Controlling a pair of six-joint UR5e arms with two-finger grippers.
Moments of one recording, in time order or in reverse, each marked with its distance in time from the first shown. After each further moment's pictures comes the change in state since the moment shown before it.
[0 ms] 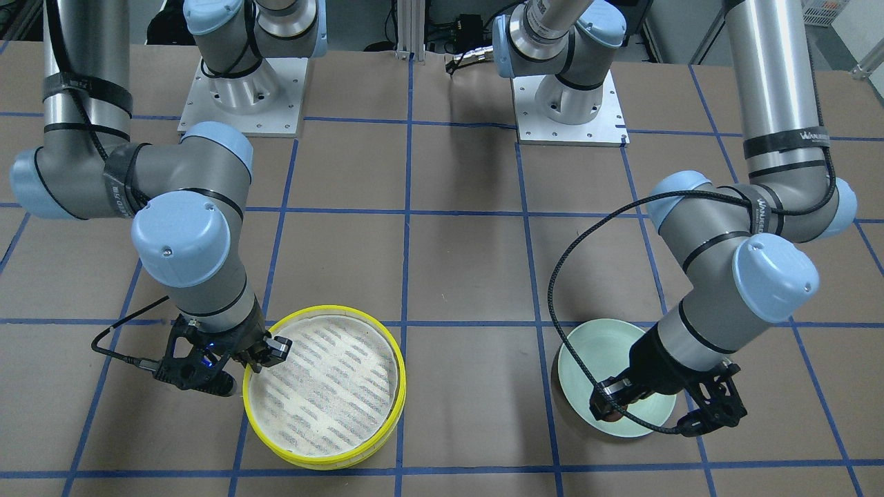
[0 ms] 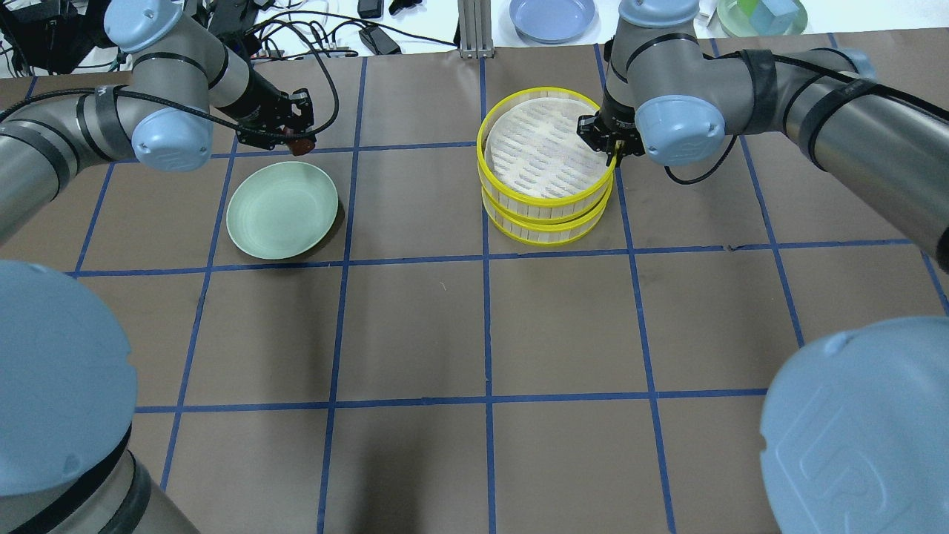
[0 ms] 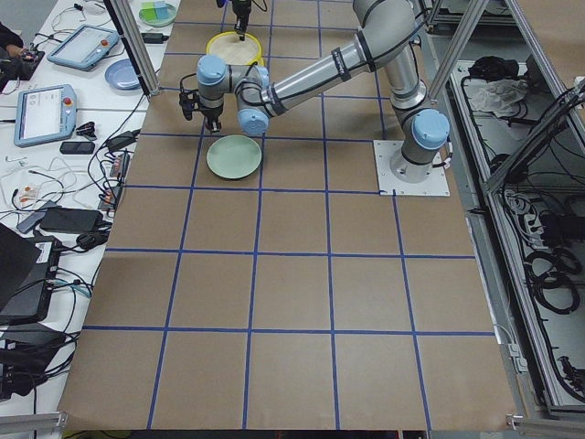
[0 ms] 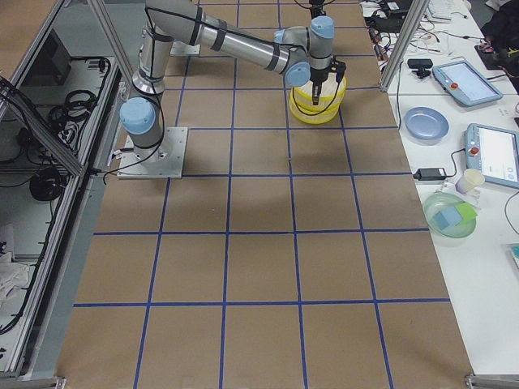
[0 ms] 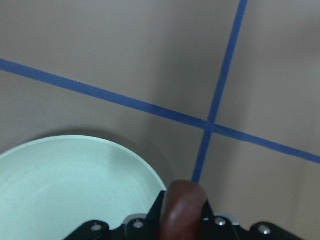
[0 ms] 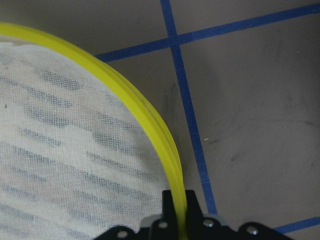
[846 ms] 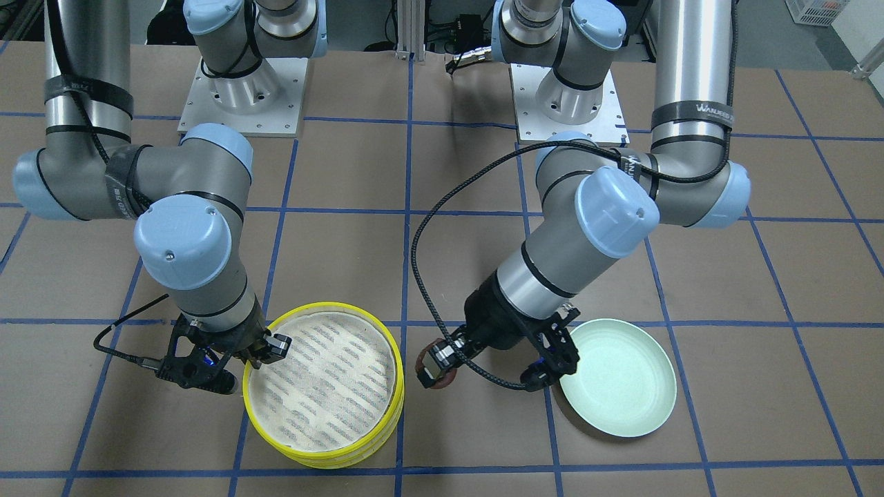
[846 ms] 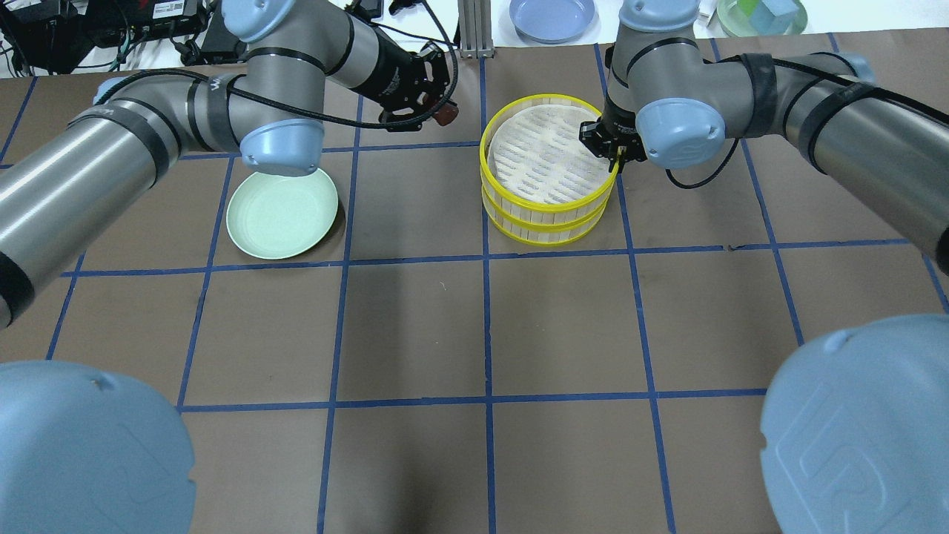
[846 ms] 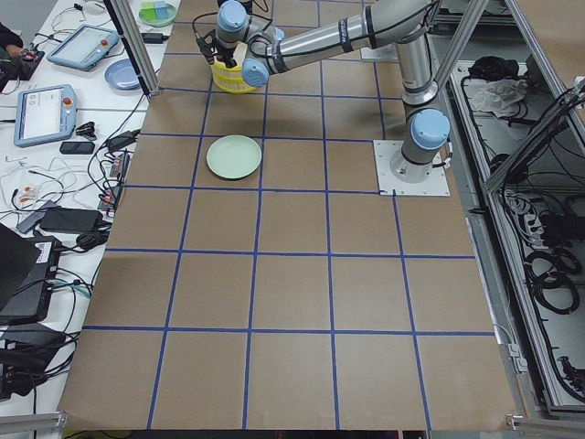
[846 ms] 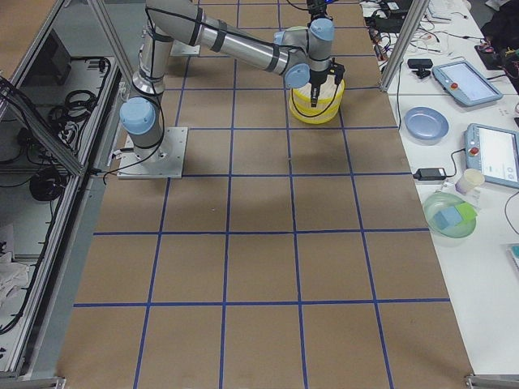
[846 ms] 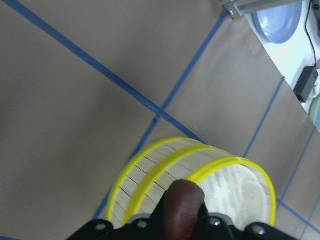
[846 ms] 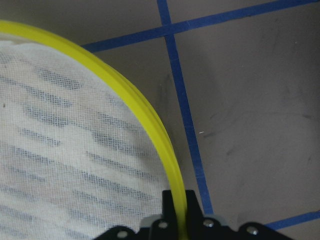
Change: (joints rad) left arm -0.269 0.022 0.003 0.173 -0.232 -0.632; right arm -0.002 0.001 0.012 0.010 -0.006 -0.004
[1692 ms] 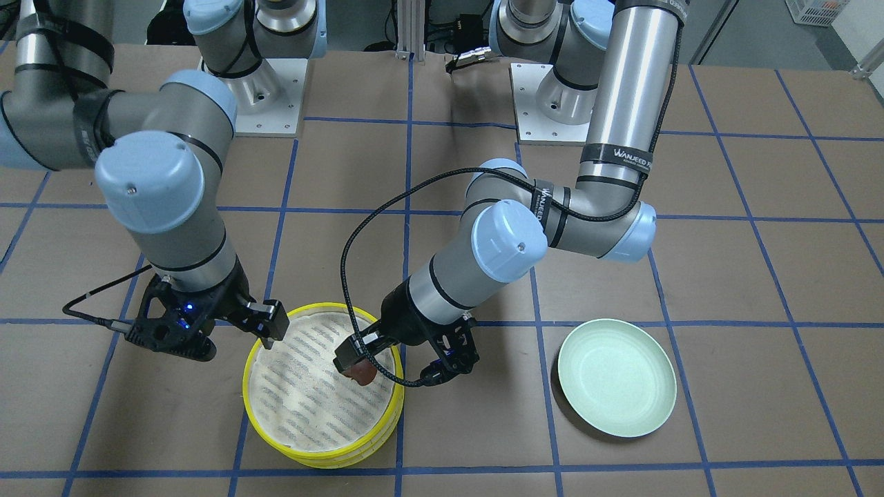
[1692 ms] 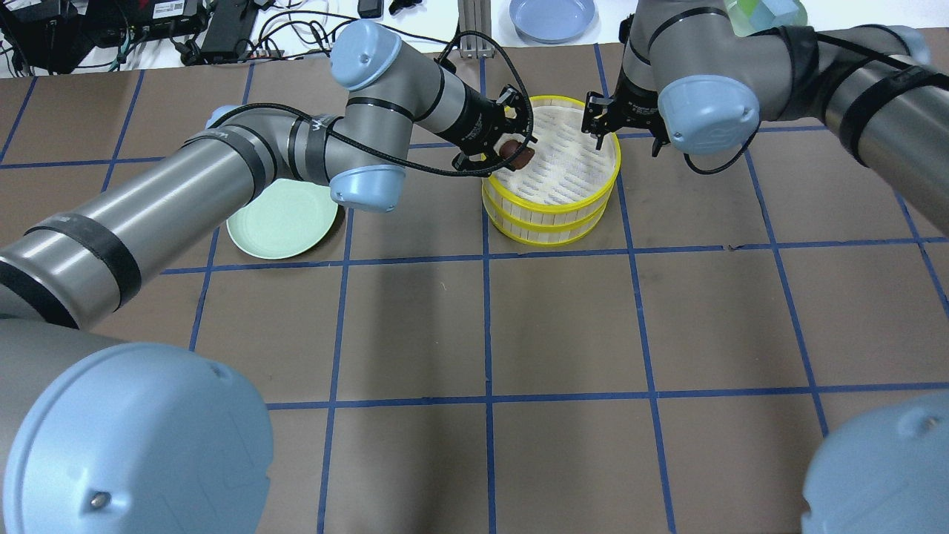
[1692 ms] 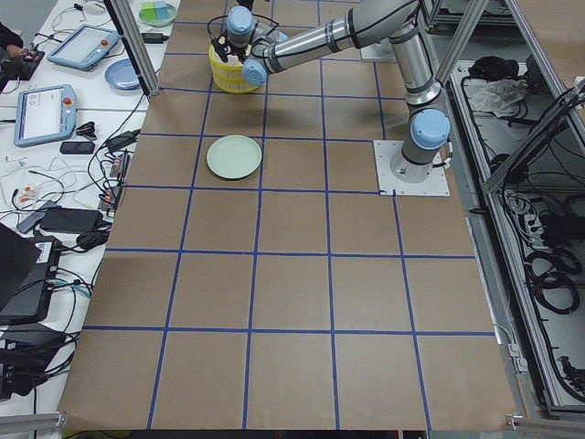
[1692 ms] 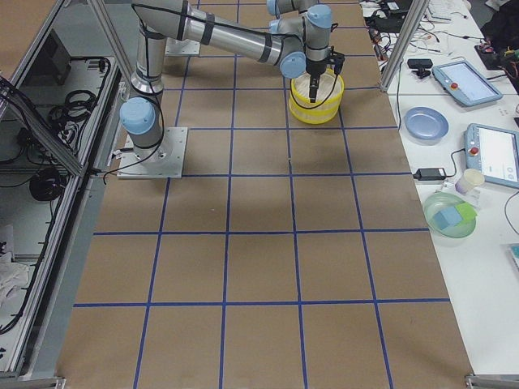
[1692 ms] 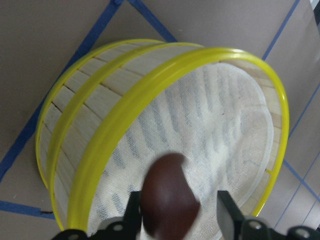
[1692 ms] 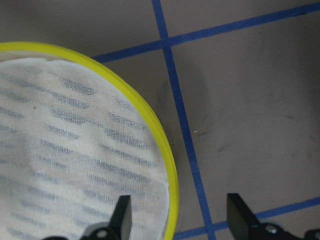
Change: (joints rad) left arm -0.116 -0.105 0.000 0.058 -0.035 -0.081; right arm -0.010 -0.126 -0.003 0.092 0.027 -0.005
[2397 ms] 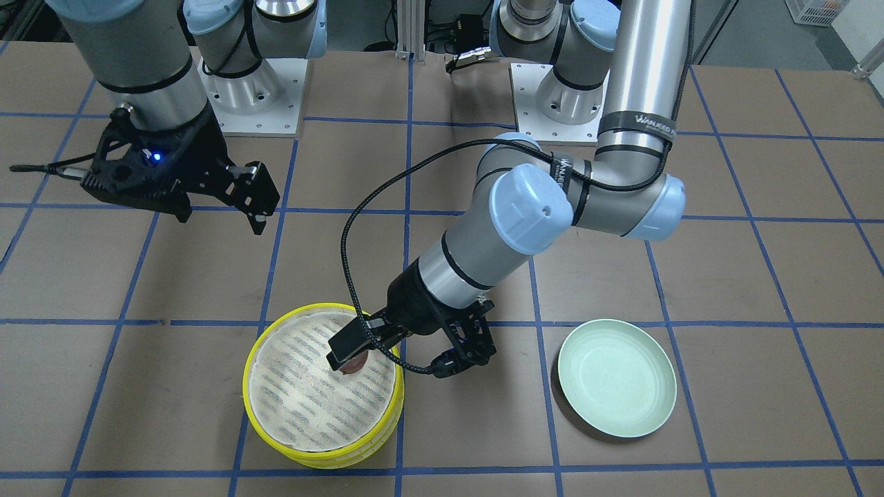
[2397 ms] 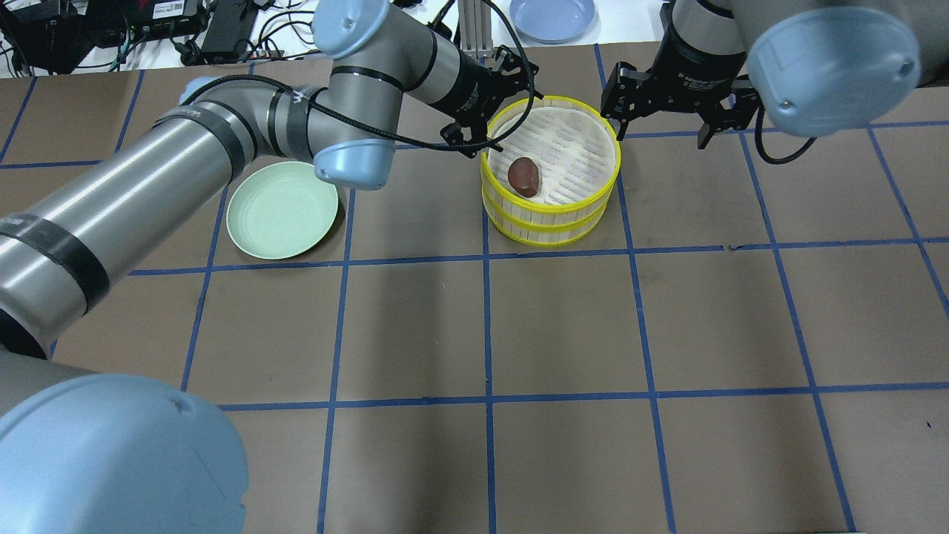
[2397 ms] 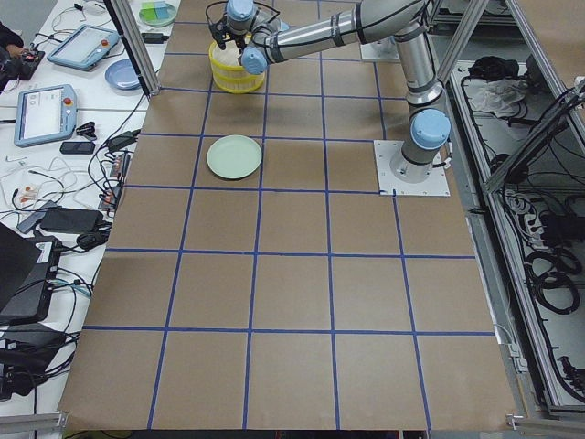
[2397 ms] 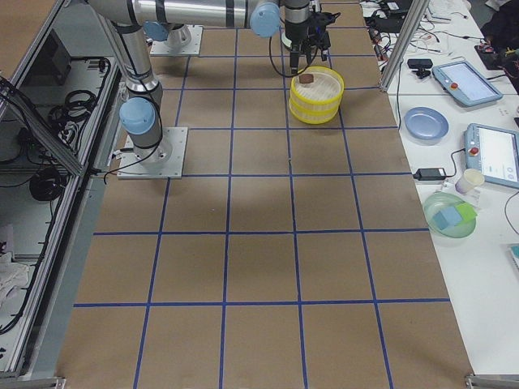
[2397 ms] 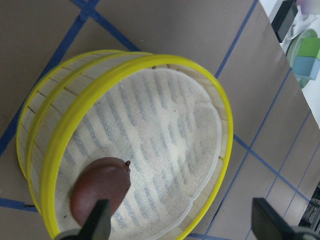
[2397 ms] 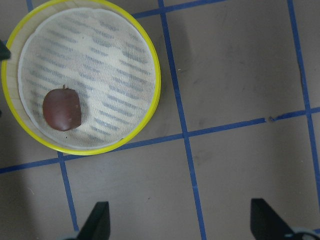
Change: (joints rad) left arm 0.043 0.081 0.062 -0.107 0.004 0.106; right arm 0.002 -0.273 -0.011 0.304 0.023 -0.042
